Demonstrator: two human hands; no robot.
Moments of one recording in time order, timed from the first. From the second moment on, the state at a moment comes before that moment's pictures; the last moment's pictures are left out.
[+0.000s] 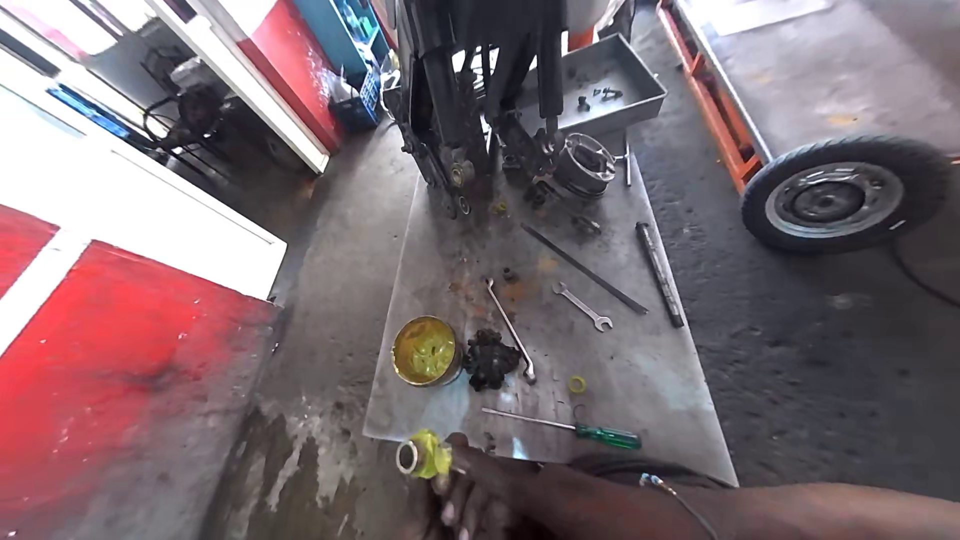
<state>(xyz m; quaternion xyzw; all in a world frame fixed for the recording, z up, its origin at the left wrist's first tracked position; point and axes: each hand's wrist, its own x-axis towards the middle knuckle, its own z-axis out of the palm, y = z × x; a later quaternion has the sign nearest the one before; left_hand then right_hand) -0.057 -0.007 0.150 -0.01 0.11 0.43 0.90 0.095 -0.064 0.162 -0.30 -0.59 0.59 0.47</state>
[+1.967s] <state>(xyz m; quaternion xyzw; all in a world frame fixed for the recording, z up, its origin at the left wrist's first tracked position) -0.093 0.008 0.158 0.87 0.24 0.42 0.01 0.116 -0.057 0.155 -0.28 -0.61 0.49 0.56</state>
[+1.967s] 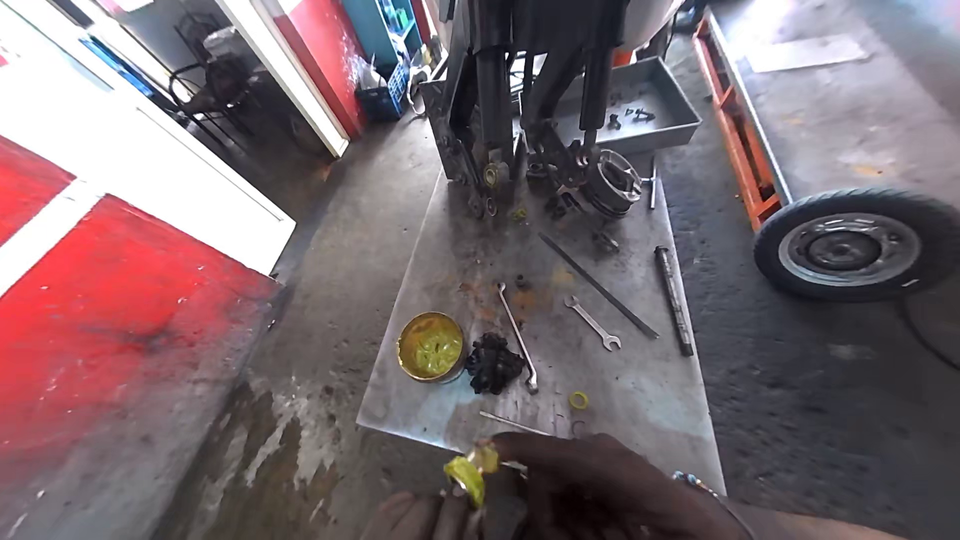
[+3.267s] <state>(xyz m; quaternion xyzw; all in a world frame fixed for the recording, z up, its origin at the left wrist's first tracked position) -0.062 -0.009 0.143 0.37 0.44 0.52 0.63 0.116 -0.047 0.131 -0.42 -0.69 0.34 0.48</state>
